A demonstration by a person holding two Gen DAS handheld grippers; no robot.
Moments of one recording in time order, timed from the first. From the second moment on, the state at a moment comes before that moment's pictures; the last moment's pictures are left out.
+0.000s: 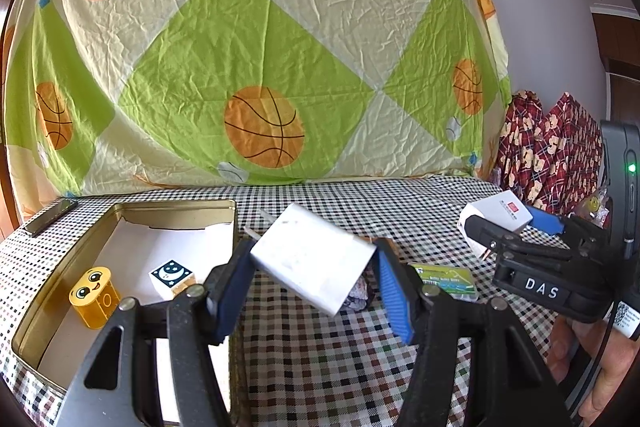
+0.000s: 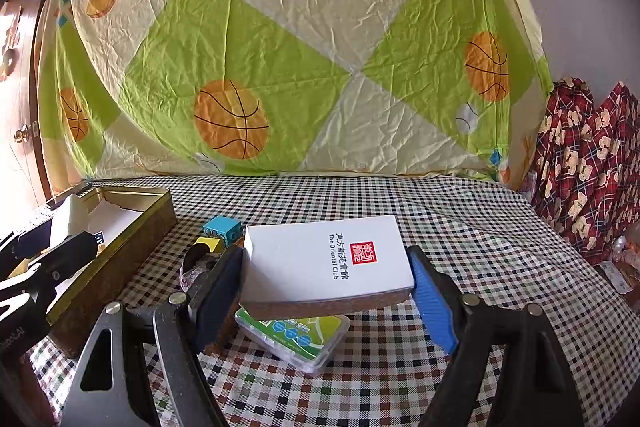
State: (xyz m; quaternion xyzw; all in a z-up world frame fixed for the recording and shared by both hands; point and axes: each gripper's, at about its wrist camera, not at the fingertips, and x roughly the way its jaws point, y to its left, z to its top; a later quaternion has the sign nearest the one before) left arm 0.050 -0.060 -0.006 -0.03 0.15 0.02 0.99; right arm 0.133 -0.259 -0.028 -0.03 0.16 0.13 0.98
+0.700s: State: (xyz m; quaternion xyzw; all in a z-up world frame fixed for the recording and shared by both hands) left arm 0.035 -0.061 0.000 -0.02 0.11 0.03 0.99; right arm 0.119 -0.263 -0.023 -0.03 0.12 0.13 0.98
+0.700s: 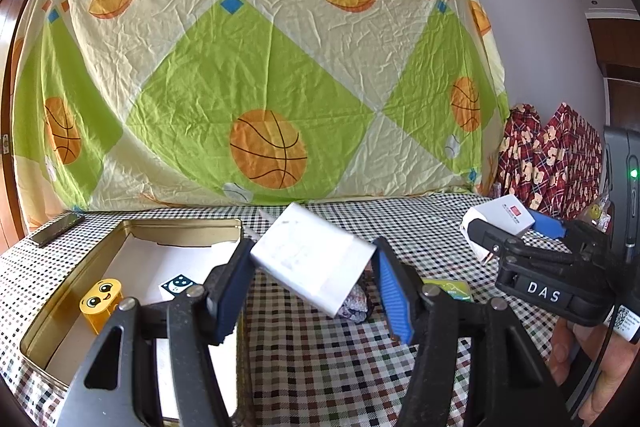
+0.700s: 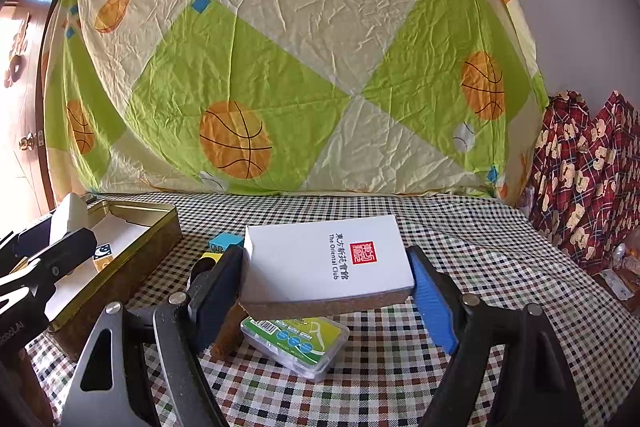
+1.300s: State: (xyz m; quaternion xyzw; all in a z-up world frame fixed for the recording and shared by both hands) left arm 0.019 -0.066 0.003 -0.01 0.07 0.03 1.00; right arm 0.108 -0.267 -0.021 -0.02 0.09 0.14 0.99
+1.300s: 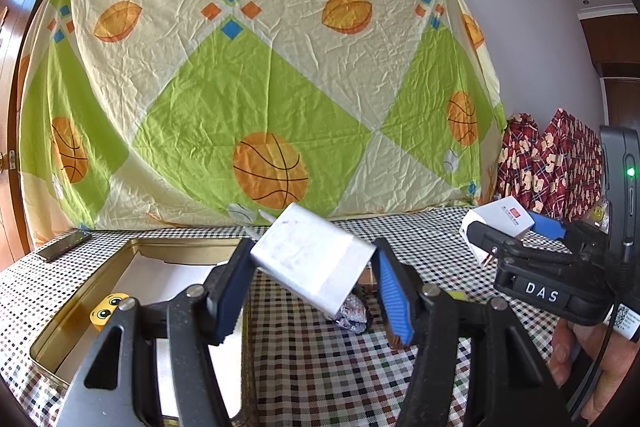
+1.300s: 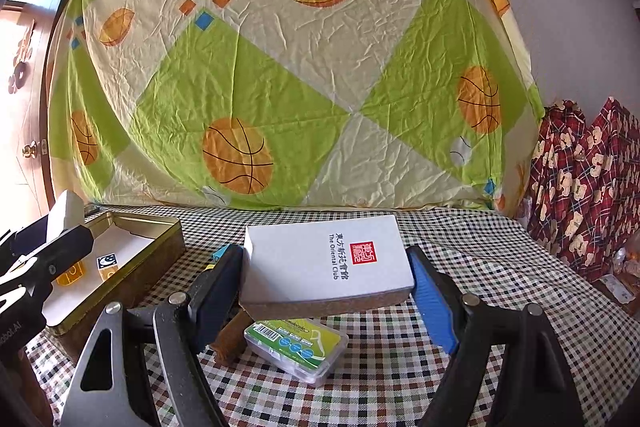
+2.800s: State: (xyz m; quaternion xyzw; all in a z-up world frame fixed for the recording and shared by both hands) left arm 0.002 -0.038 0.006 -0.03 0.04 0.06 1.00; right arm 0.086 -0.250 -0.018 -0.01 0.04 0.15 0.99
